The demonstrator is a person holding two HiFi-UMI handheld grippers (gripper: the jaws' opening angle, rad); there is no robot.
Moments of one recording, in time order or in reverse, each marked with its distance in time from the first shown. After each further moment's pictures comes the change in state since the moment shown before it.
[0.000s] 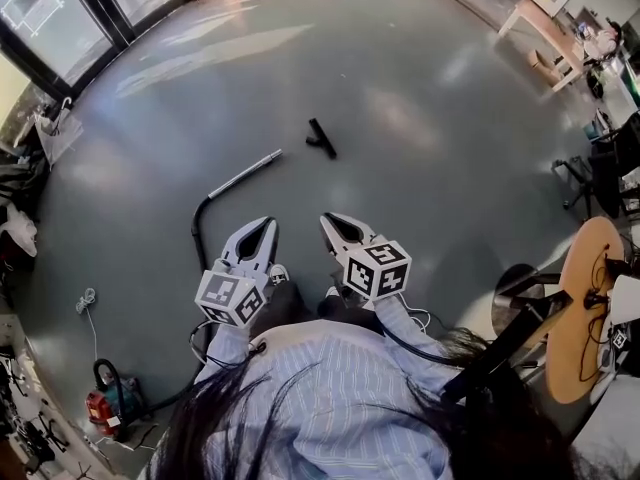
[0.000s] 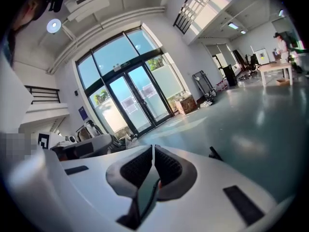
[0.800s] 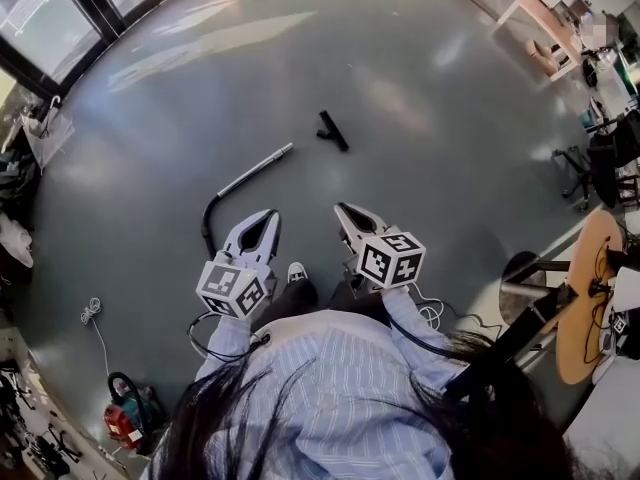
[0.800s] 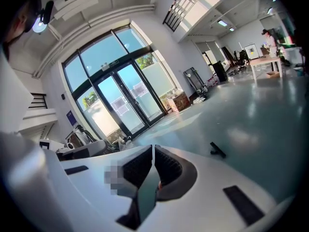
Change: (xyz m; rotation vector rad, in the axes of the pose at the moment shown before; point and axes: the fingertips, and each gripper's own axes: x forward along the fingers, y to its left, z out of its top) left arm -0.013 0.136 0.015 -0.066 0.049 -0.057; right arm 0.110 0.028 0.007 0.102 0.004 -0.091
